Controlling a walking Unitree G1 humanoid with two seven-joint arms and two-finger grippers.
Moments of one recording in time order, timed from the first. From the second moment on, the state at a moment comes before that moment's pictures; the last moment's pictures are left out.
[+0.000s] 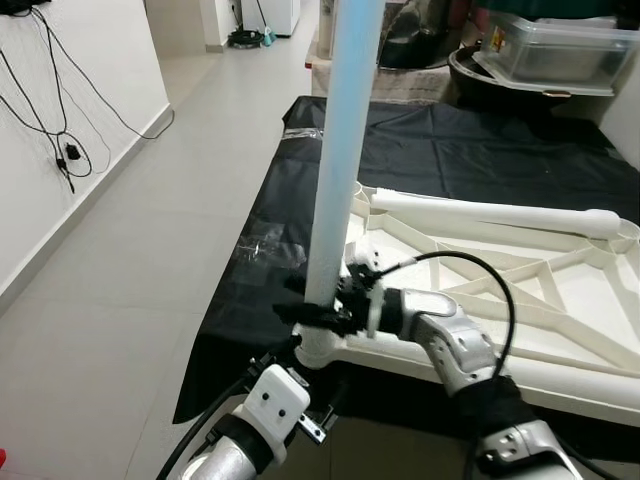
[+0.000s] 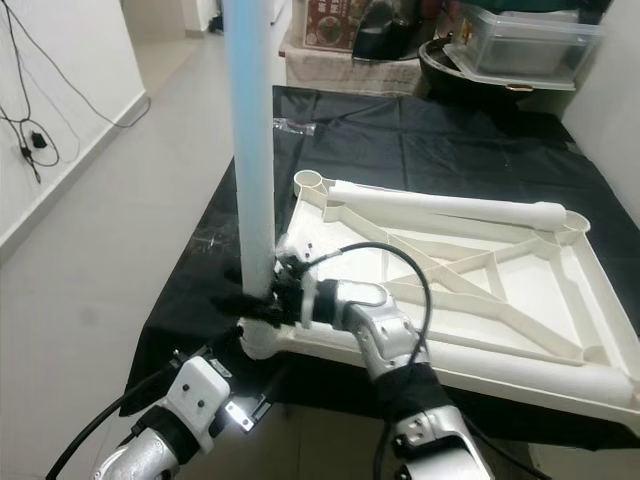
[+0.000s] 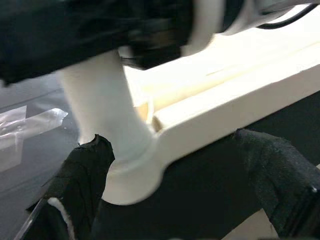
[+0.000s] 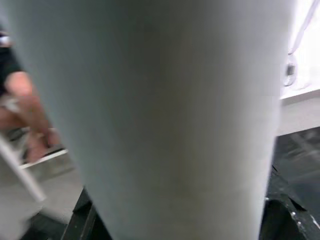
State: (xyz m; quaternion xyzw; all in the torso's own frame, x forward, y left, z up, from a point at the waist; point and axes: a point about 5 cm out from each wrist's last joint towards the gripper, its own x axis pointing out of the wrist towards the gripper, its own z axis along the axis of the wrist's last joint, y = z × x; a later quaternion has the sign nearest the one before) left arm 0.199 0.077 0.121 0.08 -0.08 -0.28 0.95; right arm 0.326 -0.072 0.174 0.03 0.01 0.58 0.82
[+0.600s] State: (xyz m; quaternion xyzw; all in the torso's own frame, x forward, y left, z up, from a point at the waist) left arm 0.201 0.078 0.121 0.08 -0.08 -0.28 0.95; right arm 0.325 -0.134 0.169 0.05 -0.03 -0.09 0.99
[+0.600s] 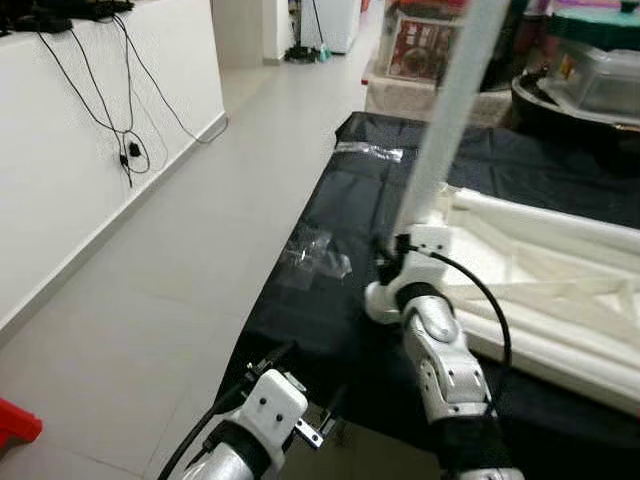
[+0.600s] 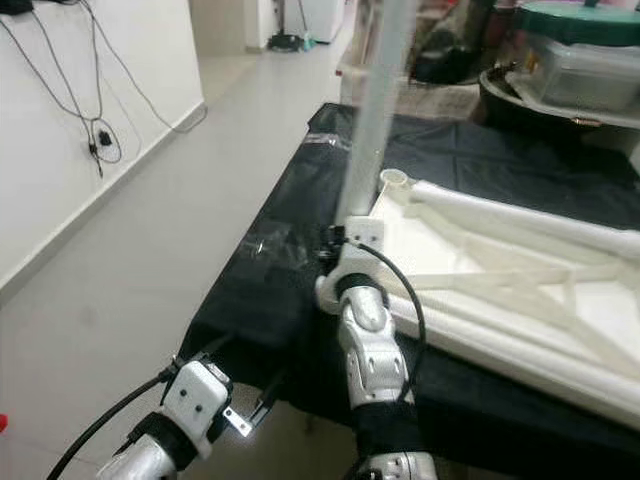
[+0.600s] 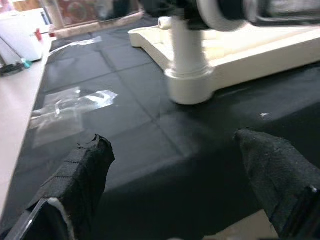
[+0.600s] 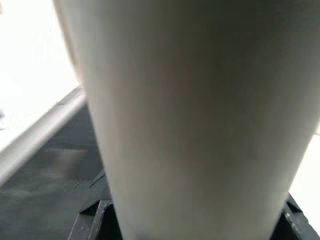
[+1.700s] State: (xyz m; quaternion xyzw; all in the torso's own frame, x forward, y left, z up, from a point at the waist) left arm 0.202 0.077 0.123 0.09 -0.08 -0.28 0.95; right arm 0.329 -0.093 0.176 0.06 0.04 0.60 0.80
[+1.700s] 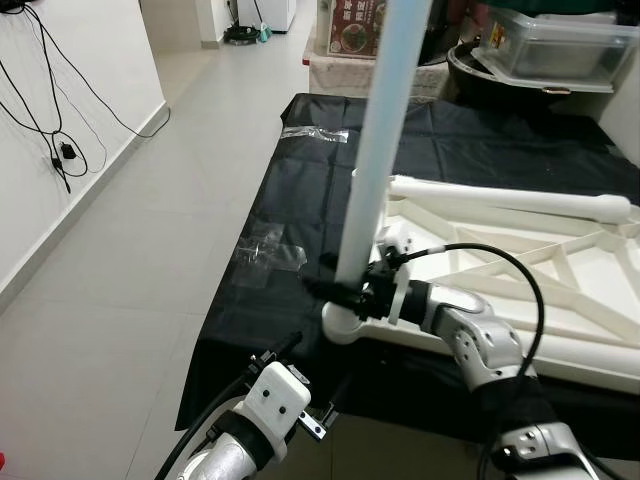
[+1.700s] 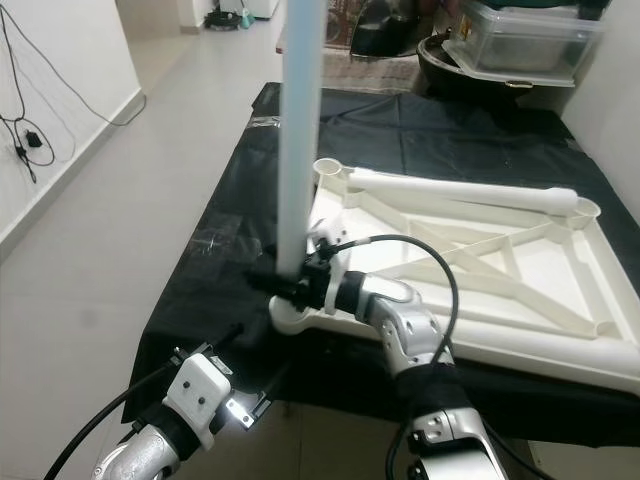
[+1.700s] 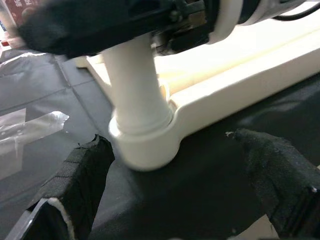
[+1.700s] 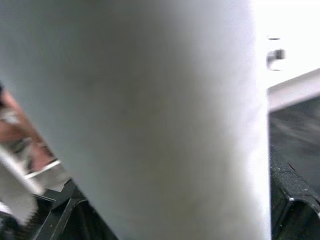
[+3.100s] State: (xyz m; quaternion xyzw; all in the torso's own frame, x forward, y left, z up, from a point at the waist) left arm 0.201 0.076 0.121 0.08 -0.08 -0.29 0.95; right arm 0.334 -0.118 0.165 0.08 -0.05 -0.04 1.00
